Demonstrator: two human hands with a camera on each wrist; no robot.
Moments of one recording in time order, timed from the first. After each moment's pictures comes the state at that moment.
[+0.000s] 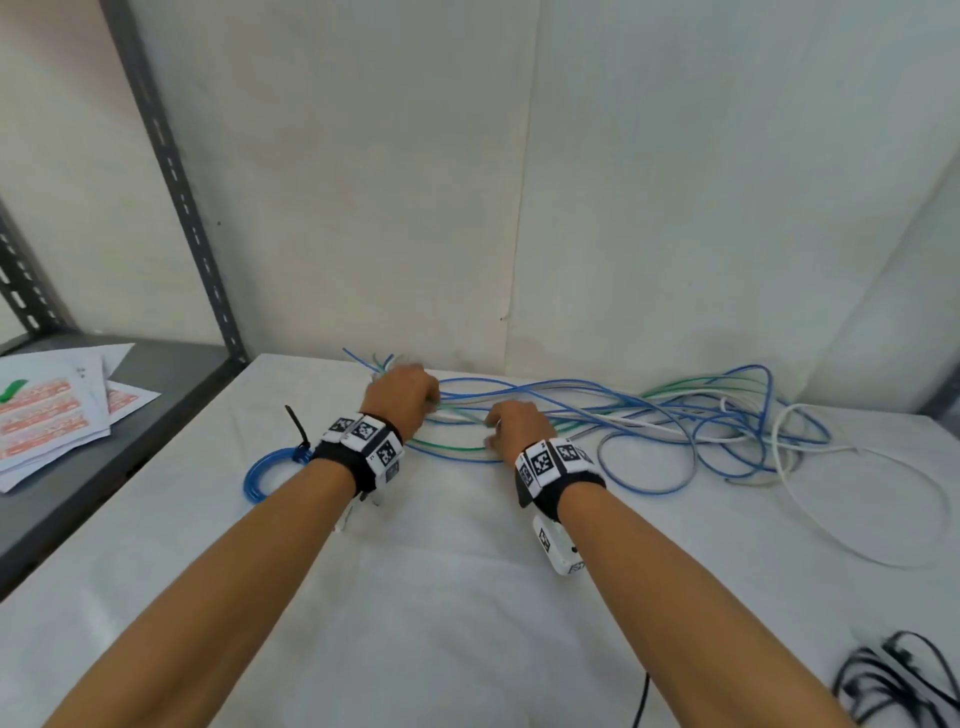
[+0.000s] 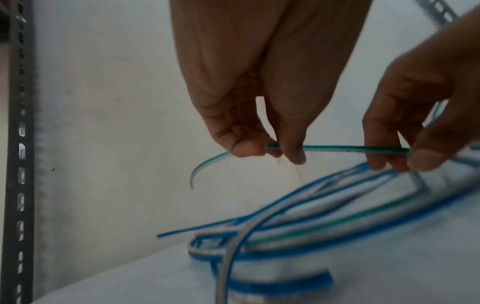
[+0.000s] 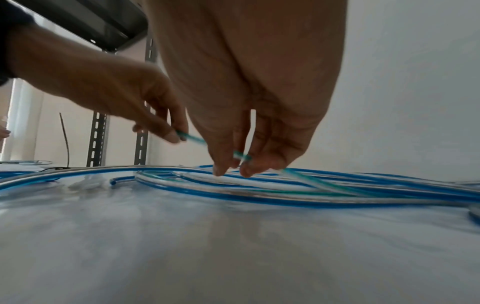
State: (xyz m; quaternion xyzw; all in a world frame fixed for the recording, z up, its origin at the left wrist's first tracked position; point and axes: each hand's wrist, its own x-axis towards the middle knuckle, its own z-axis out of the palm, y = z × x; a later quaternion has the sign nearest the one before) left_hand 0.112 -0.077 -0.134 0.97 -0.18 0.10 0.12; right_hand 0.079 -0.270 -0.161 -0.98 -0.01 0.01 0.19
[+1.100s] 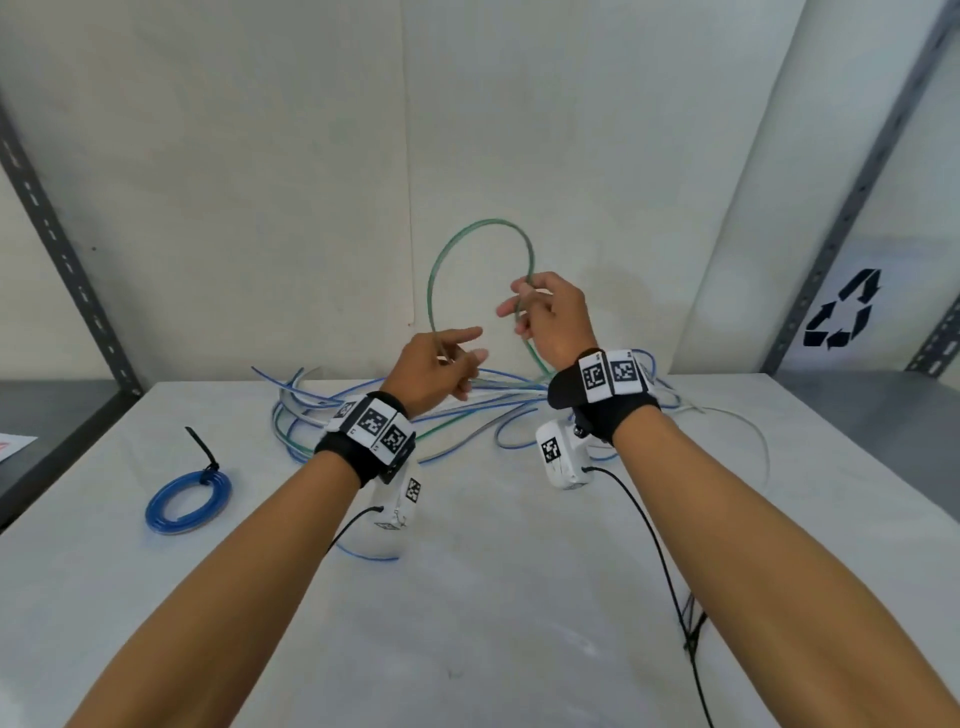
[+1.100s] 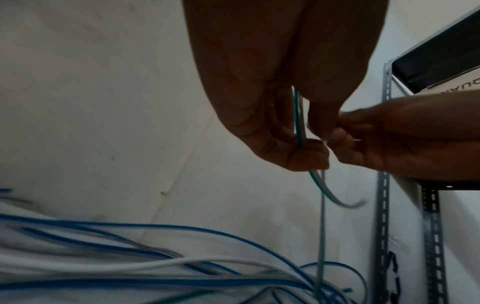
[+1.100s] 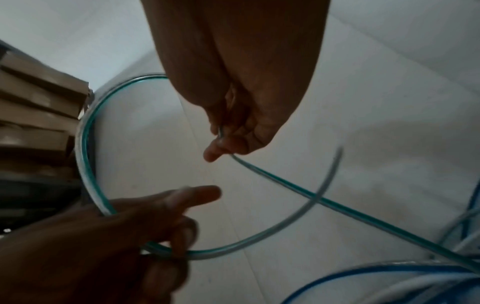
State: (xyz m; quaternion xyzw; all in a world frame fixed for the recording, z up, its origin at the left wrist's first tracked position) left_hand 0.036 -0.206 -0.065 0.74 -0.28 -0.01 0.60; right_hand 0.015 -0.386 -0.024 -0.76 -0.01 -0.29 0.58
